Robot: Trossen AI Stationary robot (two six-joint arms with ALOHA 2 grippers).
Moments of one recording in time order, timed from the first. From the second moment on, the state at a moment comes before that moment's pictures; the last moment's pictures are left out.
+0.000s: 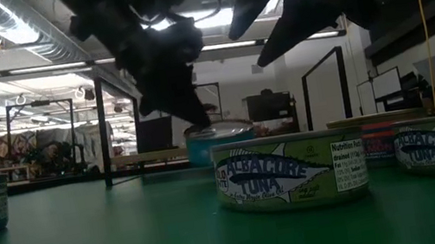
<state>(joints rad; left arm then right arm) 0.01 1.69 1.01 -0.22 -0.12 -0.46 0.45 1.82 1.38 -0.66 0.75 -0.45</state>
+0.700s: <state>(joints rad) 0.26 1.69 1.18 -0.38 -0.12 -0.30 0.45 1.82 1.38 -0.66 0.75 -0.45</state>
